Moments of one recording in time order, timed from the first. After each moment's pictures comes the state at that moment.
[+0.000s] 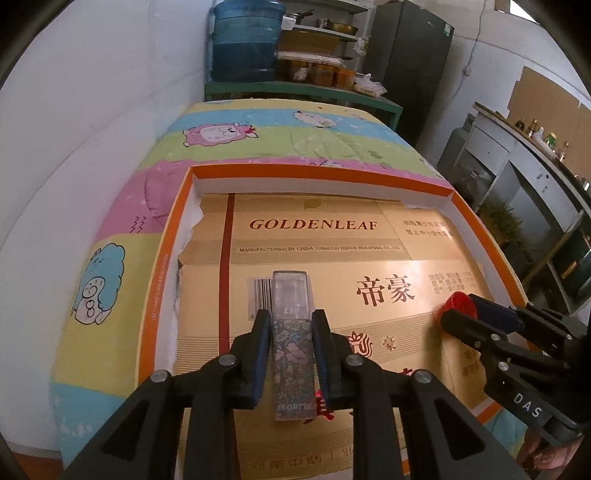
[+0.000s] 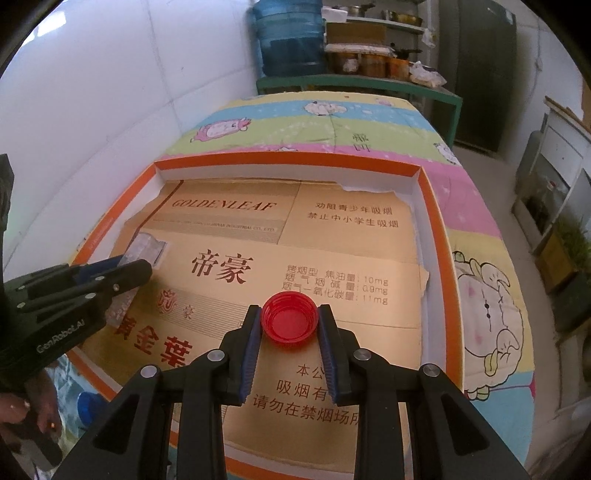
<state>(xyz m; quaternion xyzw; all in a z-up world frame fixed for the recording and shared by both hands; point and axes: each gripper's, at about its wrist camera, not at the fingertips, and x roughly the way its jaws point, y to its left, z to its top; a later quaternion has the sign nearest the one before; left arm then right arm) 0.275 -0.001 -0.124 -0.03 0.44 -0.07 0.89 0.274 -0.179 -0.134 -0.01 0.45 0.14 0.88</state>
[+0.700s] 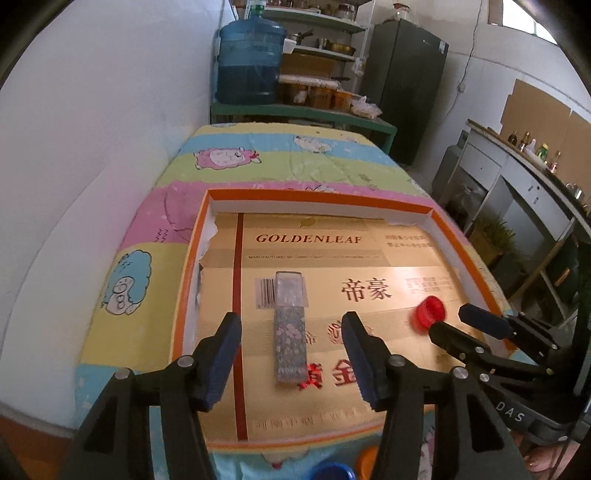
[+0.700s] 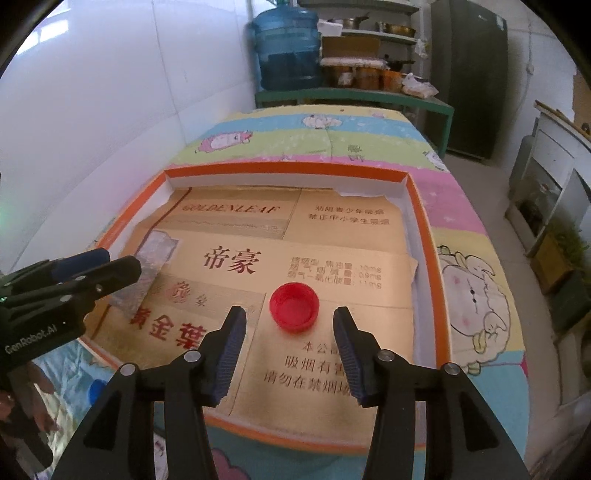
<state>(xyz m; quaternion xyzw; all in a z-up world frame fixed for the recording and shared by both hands) 0.234 0.003 -0.092 -0.04 0.40 -0.07 0.91 0.241 -0.181 -0.118 -0.01 0.42 0.13 0.90</state>
